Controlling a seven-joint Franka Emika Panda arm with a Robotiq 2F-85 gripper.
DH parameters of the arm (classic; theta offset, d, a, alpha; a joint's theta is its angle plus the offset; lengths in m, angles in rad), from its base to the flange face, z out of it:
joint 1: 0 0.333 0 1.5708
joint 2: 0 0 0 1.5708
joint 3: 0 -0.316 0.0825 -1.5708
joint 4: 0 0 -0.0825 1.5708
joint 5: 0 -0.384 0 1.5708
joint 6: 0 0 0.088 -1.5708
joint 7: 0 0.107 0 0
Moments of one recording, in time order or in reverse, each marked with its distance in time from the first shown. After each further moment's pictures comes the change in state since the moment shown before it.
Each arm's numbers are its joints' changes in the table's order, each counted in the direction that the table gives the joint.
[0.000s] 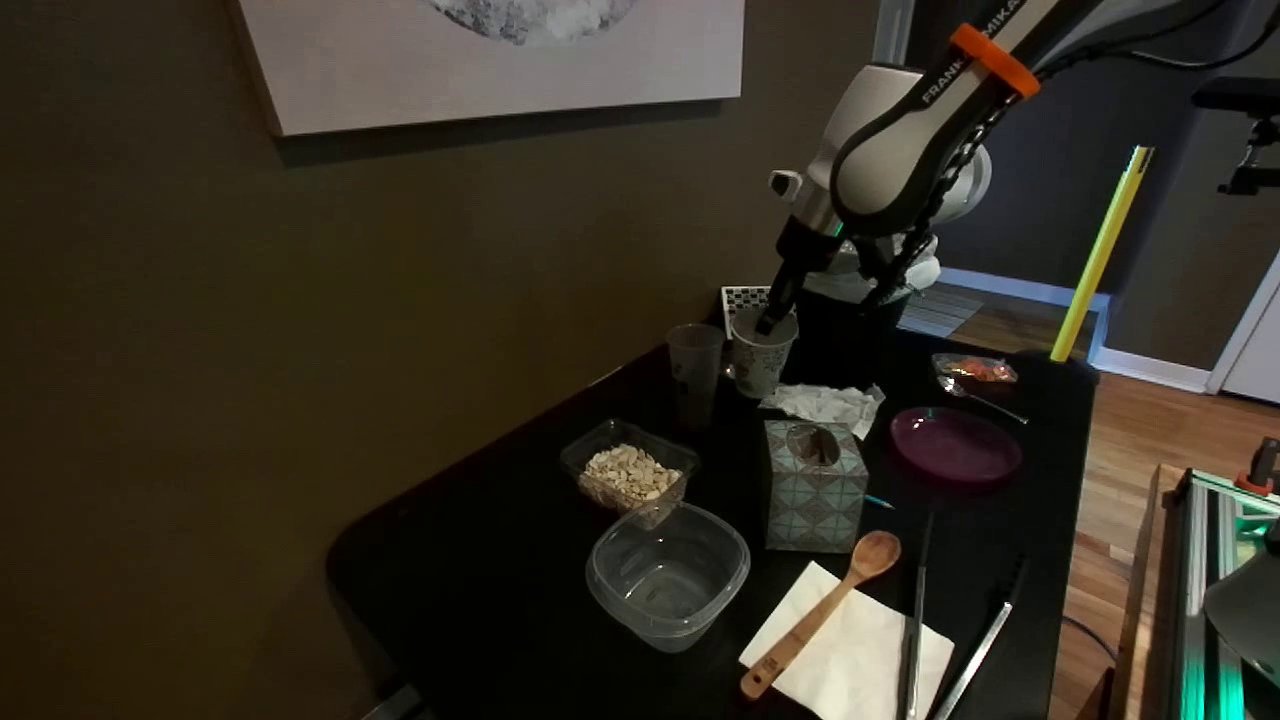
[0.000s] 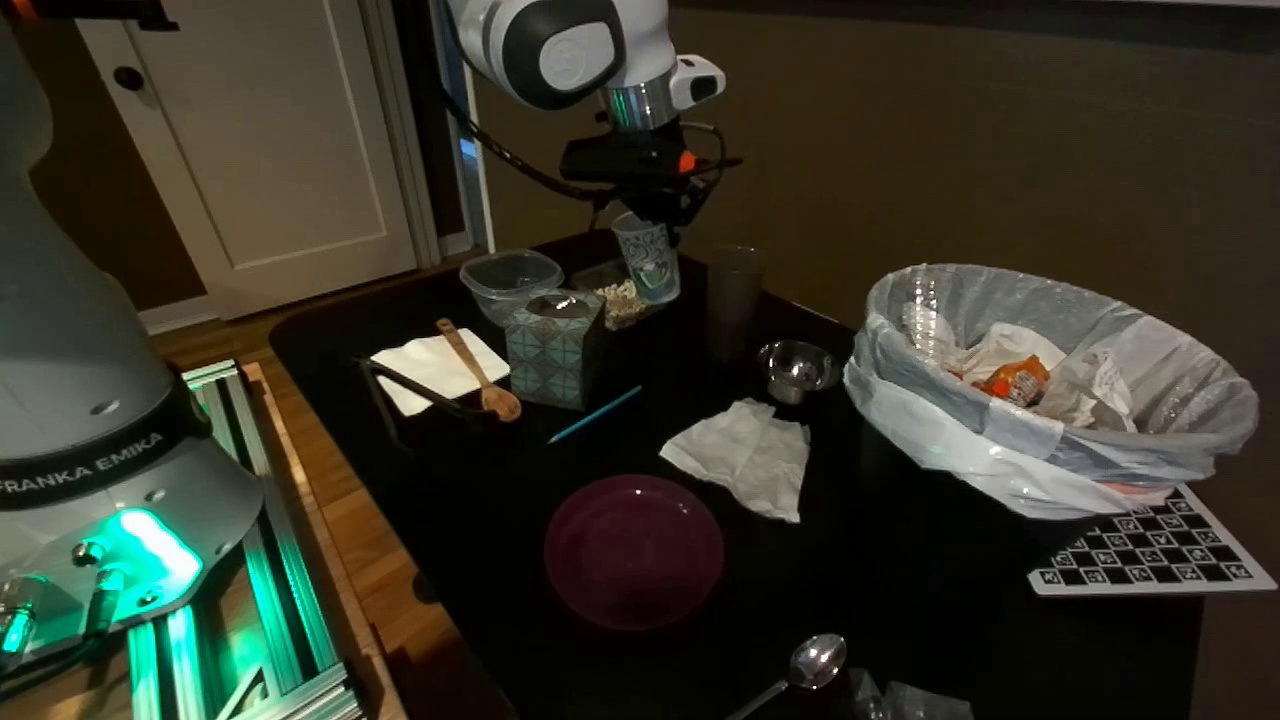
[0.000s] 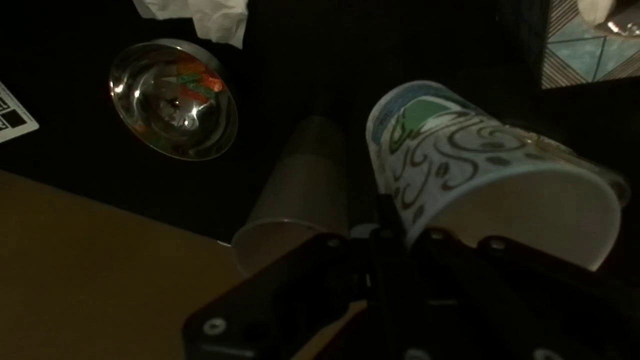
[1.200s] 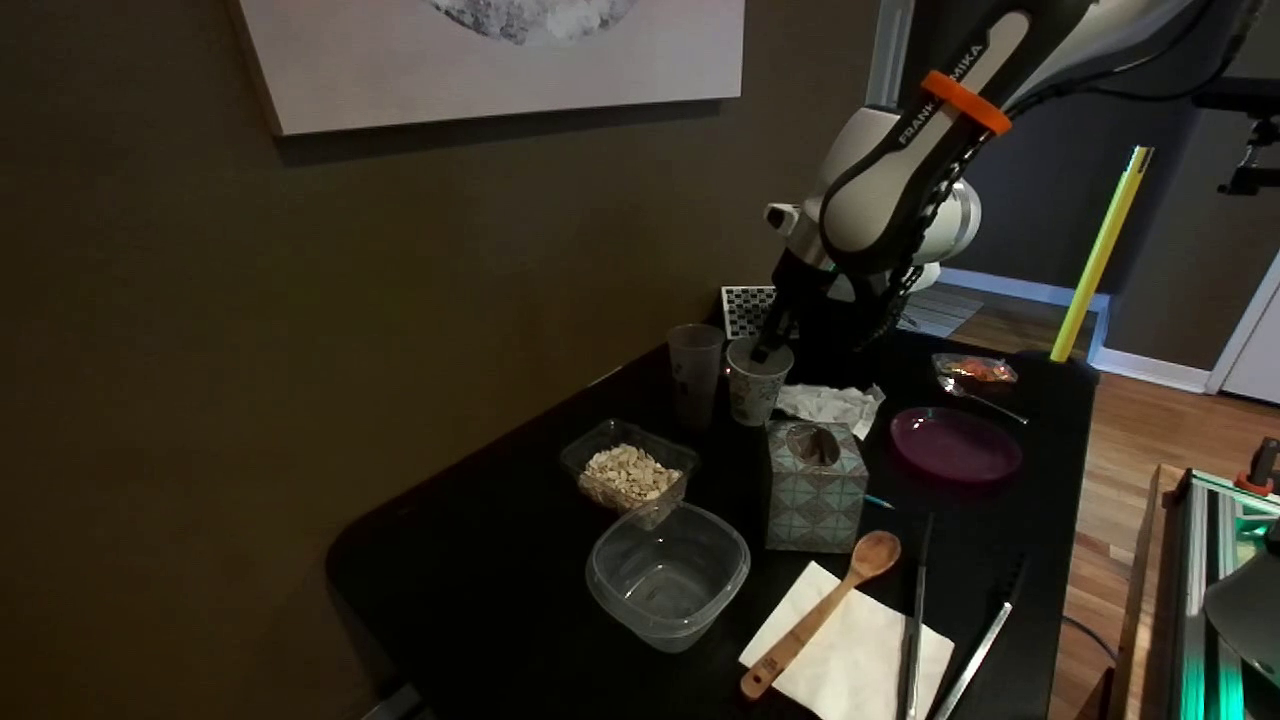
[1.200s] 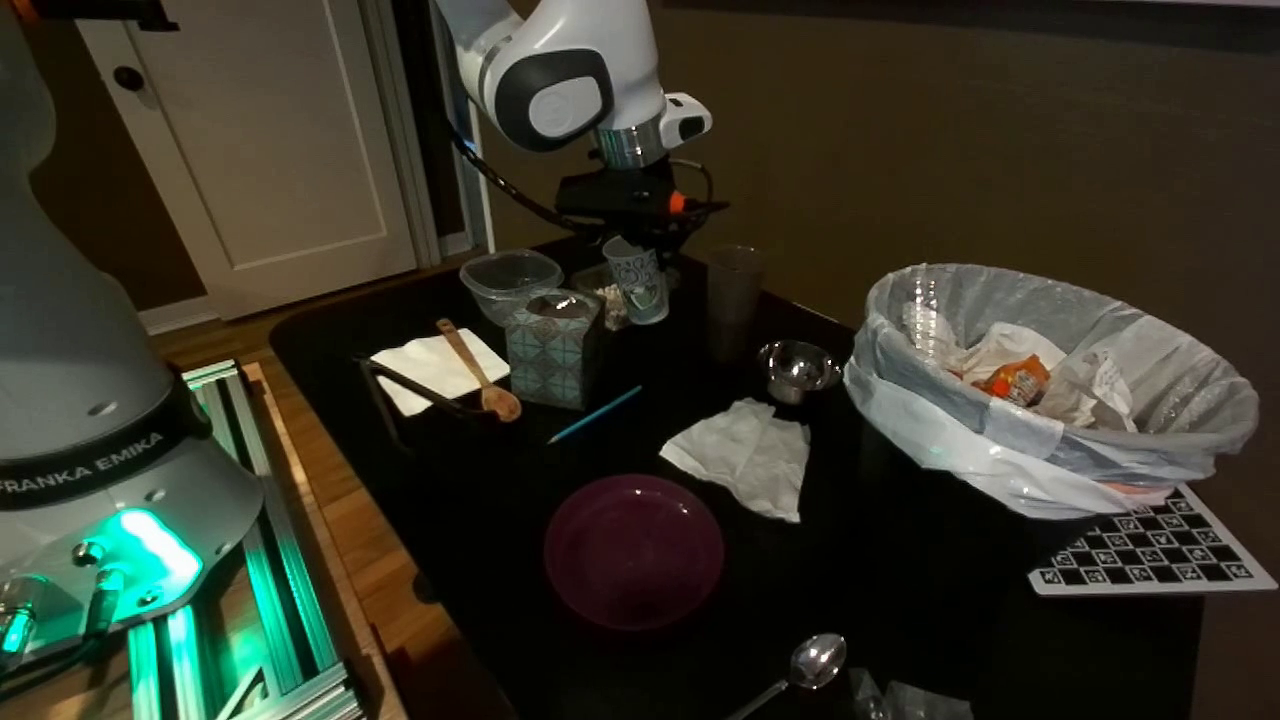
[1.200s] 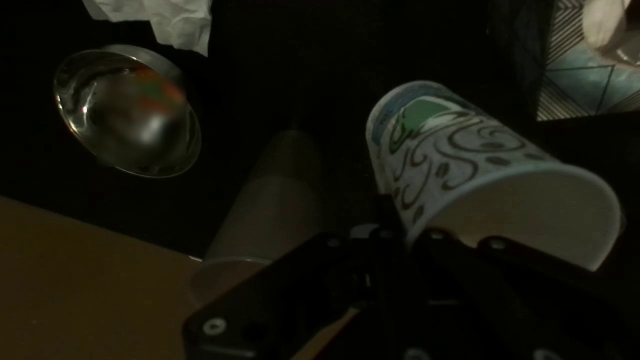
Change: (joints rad) arm -0.025 -0.090 -0.059 -0.010 -0.083 -0.098 -0.084
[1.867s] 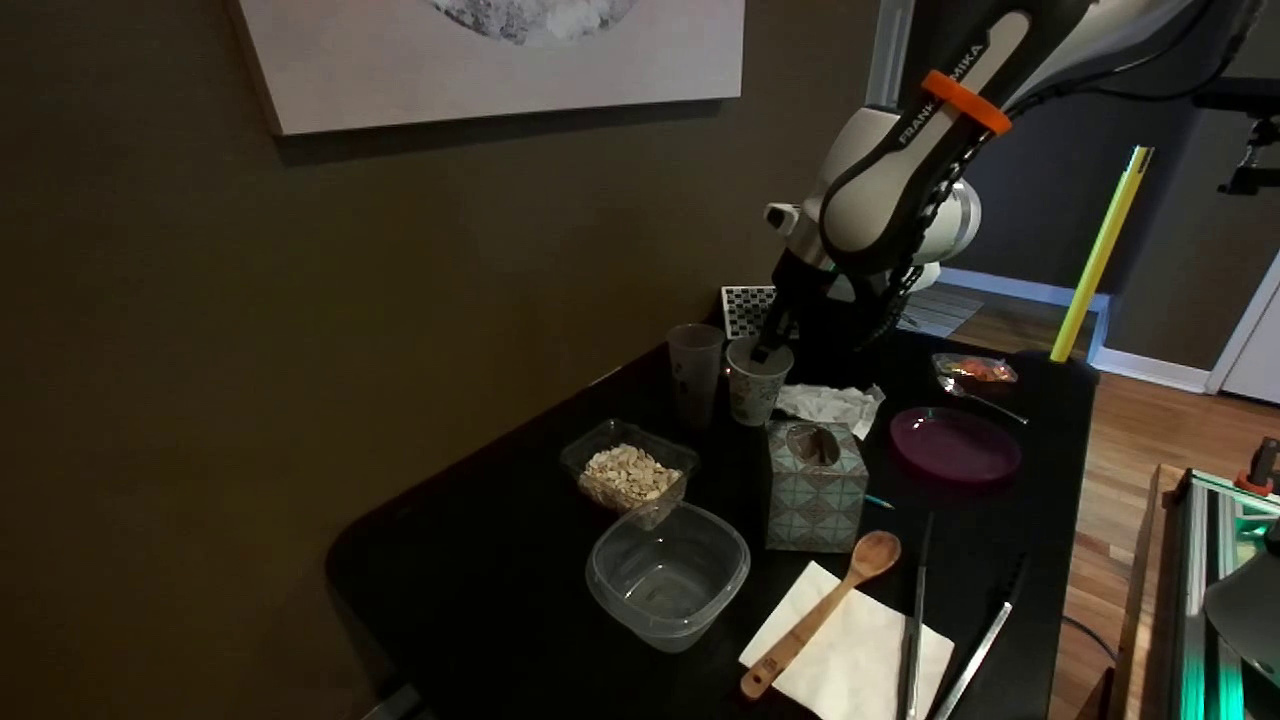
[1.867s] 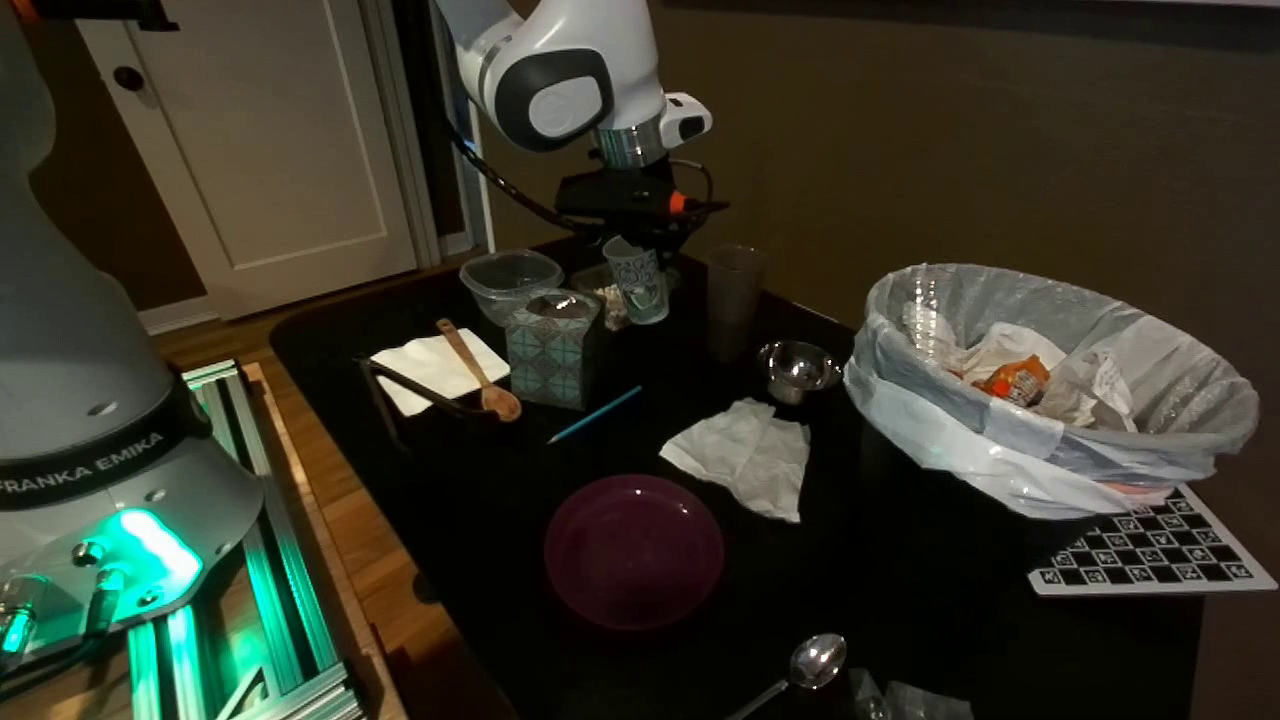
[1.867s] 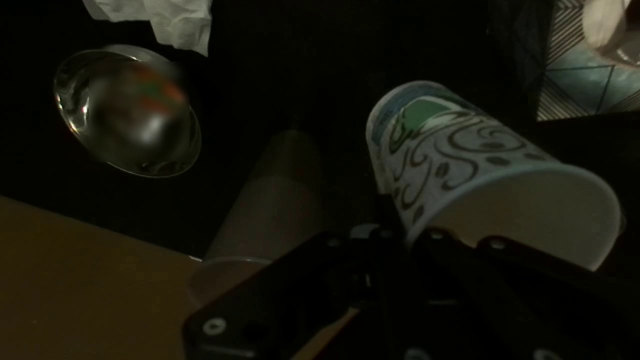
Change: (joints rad) arm 0.000 0.000 0.000 0.000 0.000 0.000 0.000
